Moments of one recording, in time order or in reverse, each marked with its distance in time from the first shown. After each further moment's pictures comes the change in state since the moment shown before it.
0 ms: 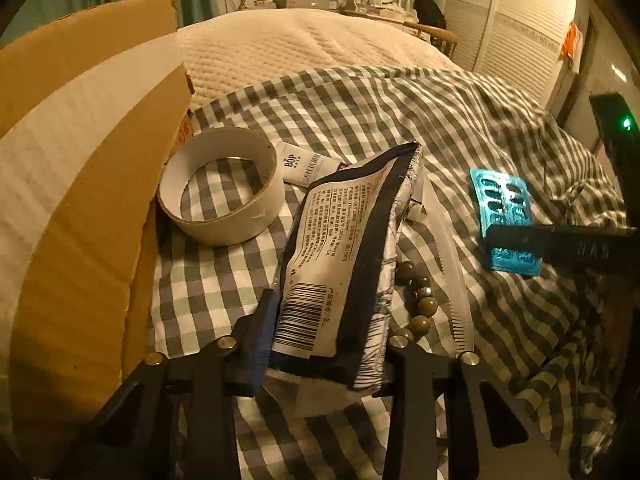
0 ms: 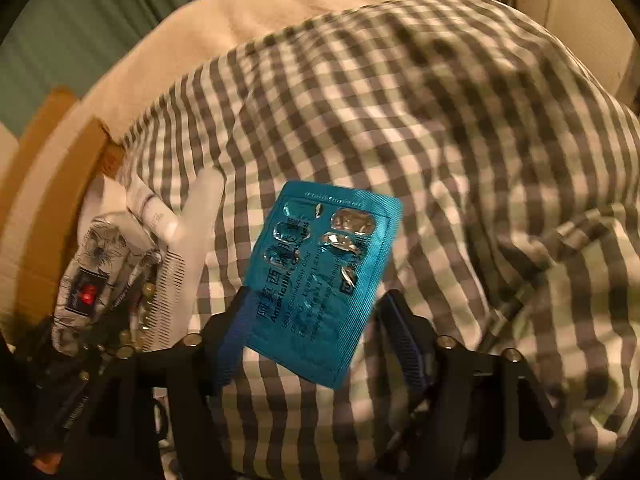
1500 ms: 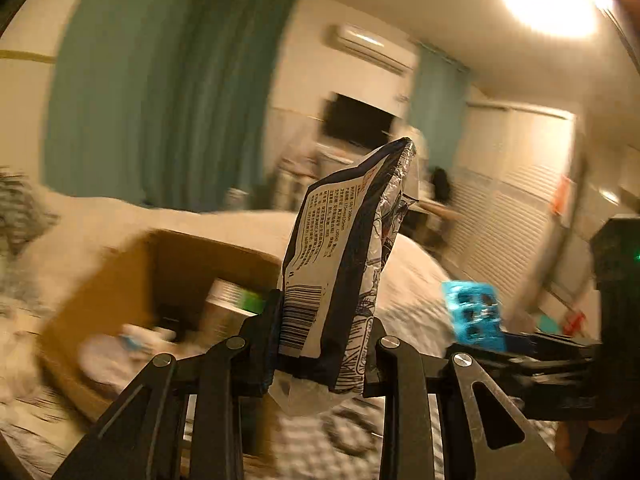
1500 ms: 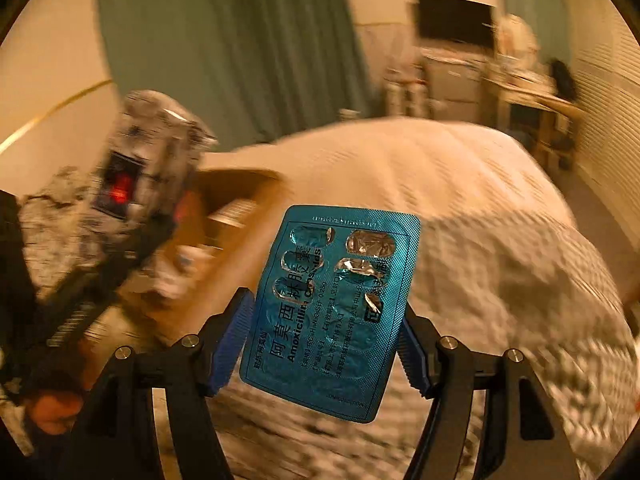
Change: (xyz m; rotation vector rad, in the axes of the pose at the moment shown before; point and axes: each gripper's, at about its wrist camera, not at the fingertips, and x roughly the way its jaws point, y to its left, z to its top) left arm -0.210 0.077 0.036 -0.240 -0.587 0.024; right arm -0.190 0.143 -0.004 -0.297 -0.372 0.234
